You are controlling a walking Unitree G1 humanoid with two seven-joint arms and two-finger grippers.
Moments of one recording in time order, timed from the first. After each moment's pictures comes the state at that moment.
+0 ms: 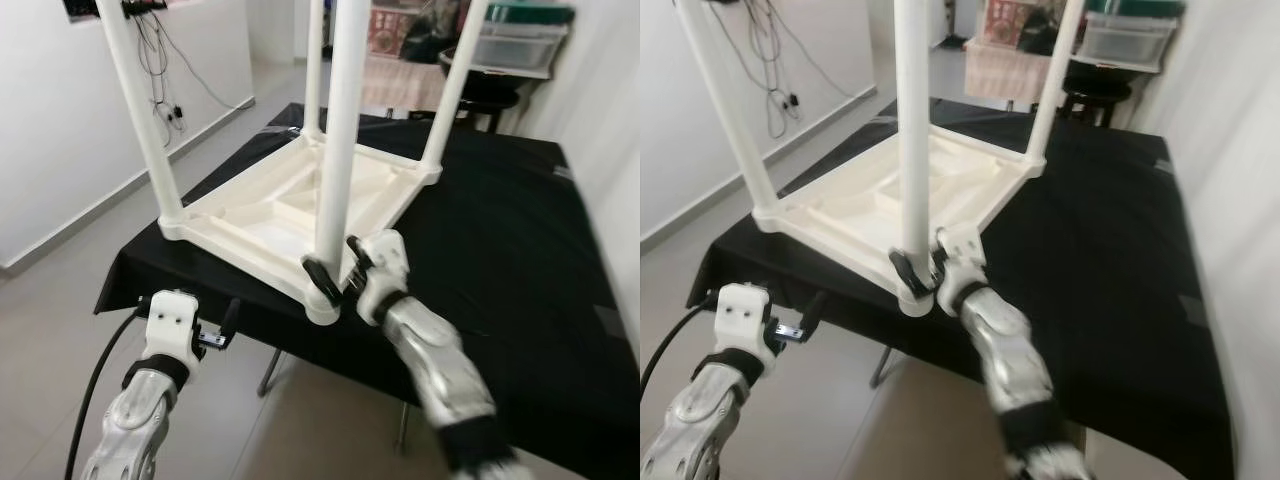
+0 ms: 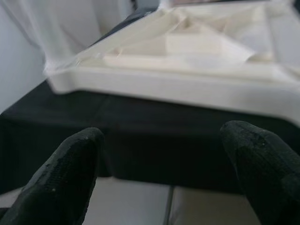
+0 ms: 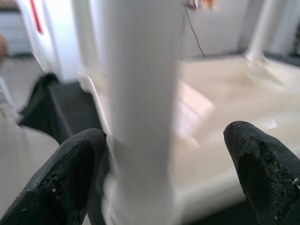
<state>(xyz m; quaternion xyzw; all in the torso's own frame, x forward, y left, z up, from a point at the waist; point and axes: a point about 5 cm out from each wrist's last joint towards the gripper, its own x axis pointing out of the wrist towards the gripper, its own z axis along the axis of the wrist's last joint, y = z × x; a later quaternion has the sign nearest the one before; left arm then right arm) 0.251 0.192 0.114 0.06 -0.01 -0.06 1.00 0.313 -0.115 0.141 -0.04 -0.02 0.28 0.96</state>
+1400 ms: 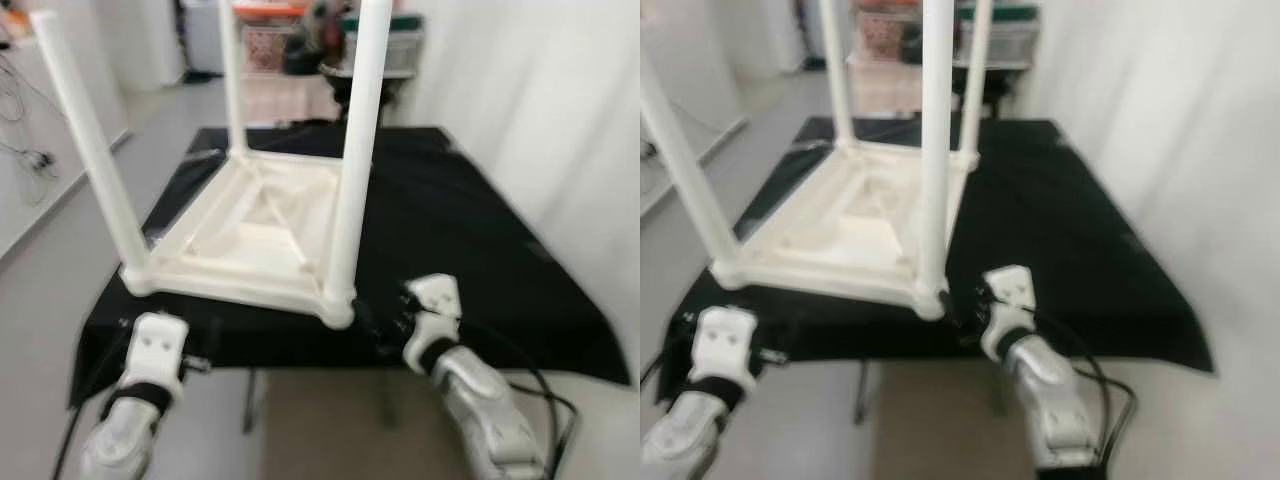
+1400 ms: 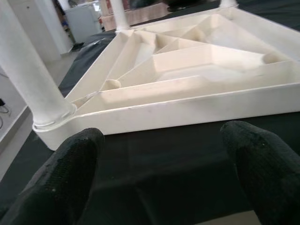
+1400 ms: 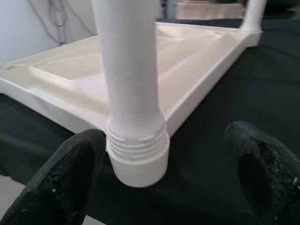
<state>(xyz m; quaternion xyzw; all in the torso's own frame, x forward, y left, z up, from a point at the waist) 0.233 0.199 0.116 0.10 -0.01 0.00 0.99 0.289 -0.140 0.122 0.00 0.05 0.20 0.98</state>
